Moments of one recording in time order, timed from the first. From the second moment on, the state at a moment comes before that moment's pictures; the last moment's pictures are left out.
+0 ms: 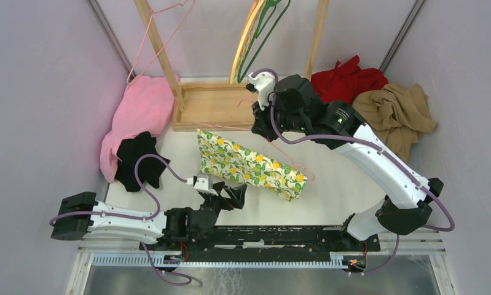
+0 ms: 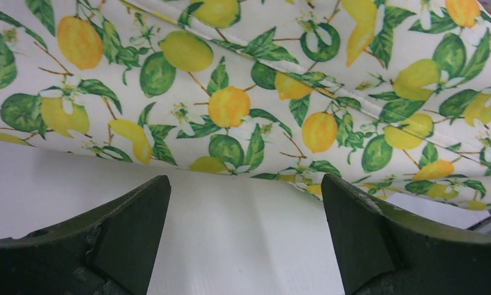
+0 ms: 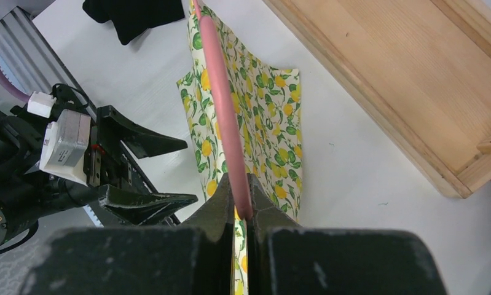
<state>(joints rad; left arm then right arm) -1.53 0.82 0.20 0.36 -1.11 -0.74 0.90 1.49 1.88 -0.97 -0.03 0.10</state>
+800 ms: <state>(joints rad) -1.33 0.77 0.35 0.05 -1.20 -0.86 0.90 1.45 1.88 -0.98 -0.04 0.10</state>
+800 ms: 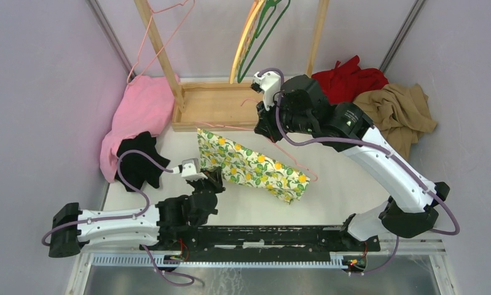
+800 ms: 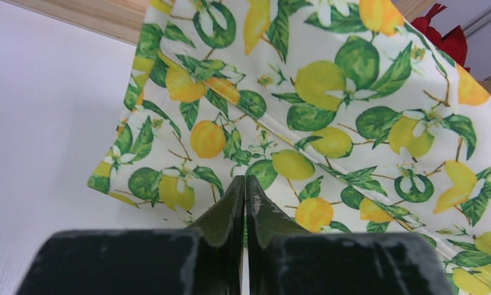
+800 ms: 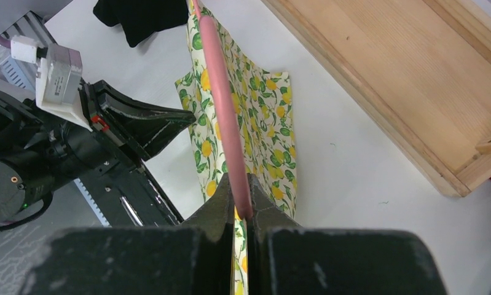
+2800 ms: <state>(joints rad) -1.07 0.88 0.19 0.85 -0.85 -0.95 0.76 1.42 2.03 -1.01 -0.16 0.18</state>
